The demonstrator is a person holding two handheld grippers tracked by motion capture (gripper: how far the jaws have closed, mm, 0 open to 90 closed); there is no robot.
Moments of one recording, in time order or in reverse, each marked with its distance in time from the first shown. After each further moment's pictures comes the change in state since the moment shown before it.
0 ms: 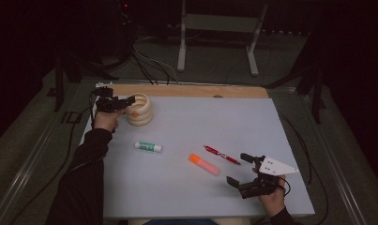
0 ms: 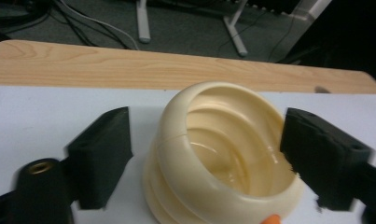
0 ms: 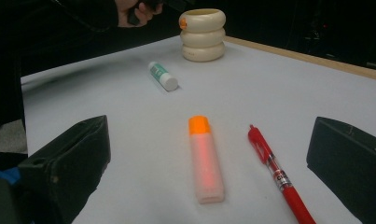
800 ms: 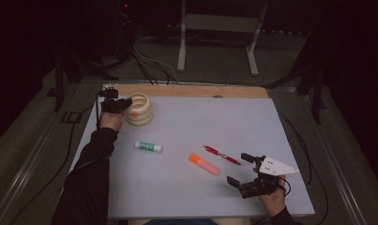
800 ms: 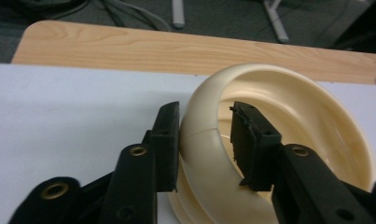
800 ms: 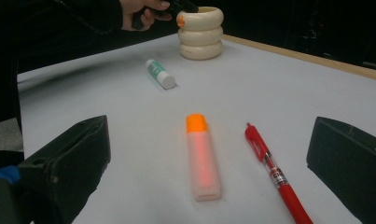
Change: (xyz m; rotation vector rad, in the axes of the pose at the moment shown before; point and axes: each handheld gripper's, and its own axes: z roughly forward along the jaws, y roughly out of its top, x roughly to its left) left arm -0.006 -0.003 0.021 0.063 0.151 -0.033; right arm -0.001 0.000 -0.001 0.008 -0.009 -0.006
